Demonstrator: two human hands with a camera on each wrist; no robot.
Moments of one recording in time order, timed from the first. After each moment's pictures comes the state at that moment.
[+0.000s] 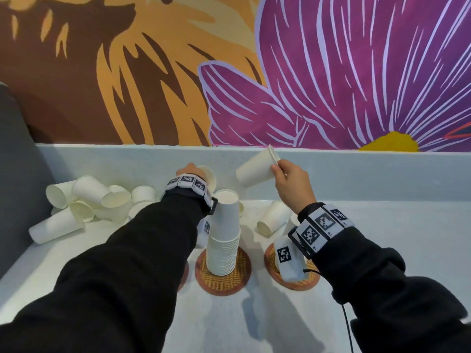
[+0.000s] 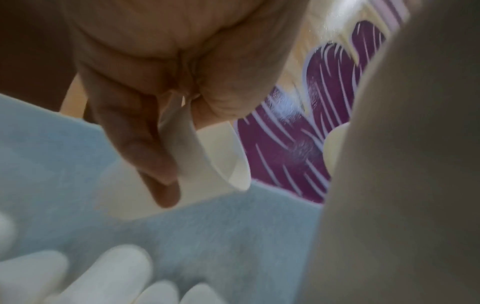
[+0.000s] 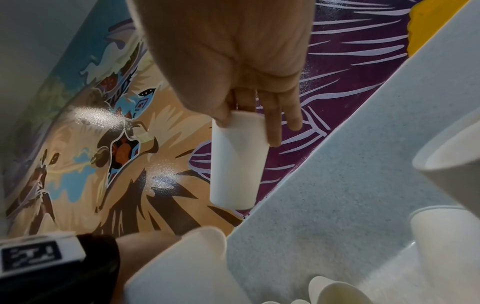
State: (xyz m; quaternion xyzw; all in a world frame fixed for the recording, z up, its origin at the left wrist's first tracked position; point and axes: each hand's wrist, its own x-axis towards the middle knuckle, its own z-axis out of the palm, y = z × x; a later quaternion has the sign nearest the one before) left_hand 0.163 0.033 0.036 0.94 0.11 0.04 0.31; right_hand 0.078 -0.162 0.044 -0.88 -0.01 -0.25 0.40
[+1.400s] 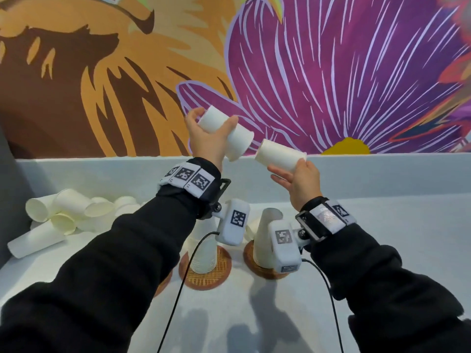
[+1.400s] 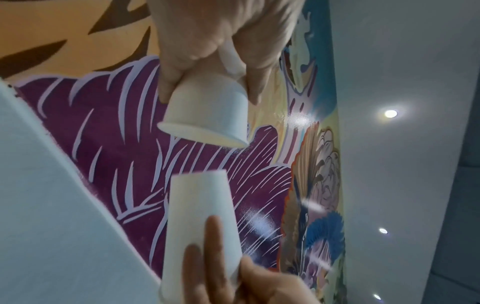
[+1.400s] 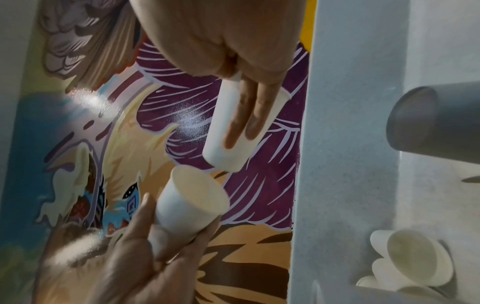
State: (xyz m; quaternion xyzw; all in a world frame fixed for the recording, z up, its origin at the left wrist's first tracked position) left_hand 0.056 -0.040 0.133 0.58 -0.08 0.17 0.80; right_hand 0.013 -0.191 0.083 -0.53 0.10 -0.24 0.81
